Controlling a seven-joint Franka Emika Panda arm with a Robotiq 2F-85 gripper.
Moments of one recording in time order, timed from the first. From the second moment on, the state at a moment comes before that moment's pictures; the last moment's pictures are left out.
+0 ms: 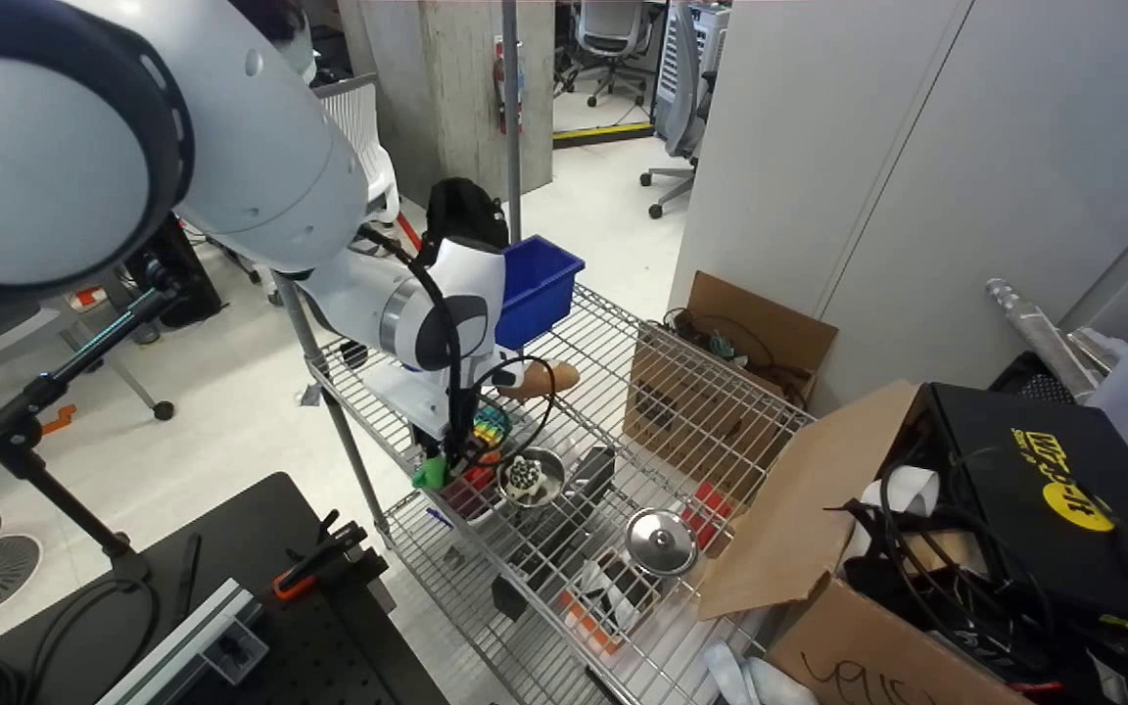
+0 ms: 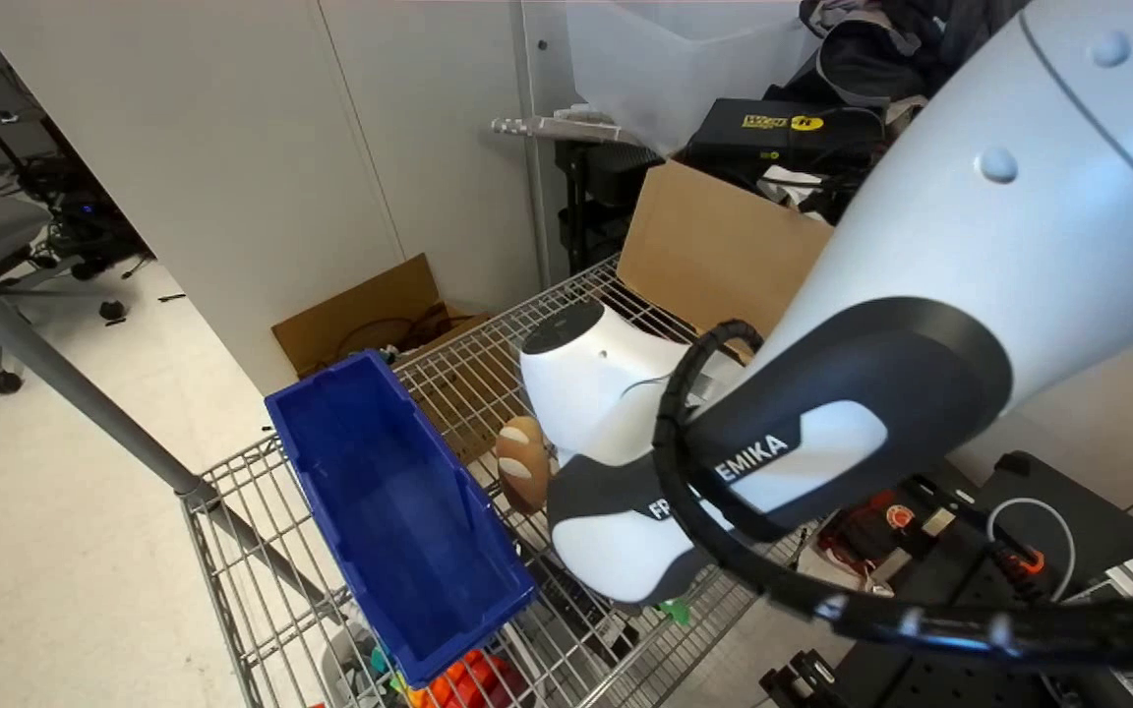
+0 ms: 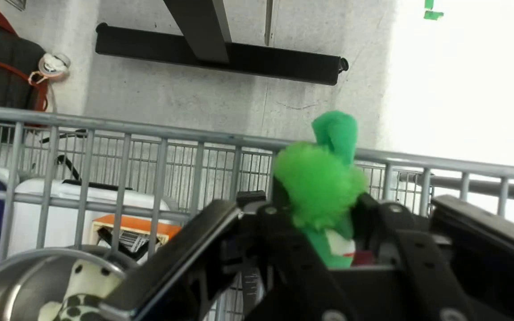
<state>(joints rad) 0.27 0.77 0.08 -1.87 -0.05 2.30 0.17</state>
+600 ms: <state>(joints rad) 0.42 0.53 -0.05 -2.28 -0.32 2.61 0.39</state>
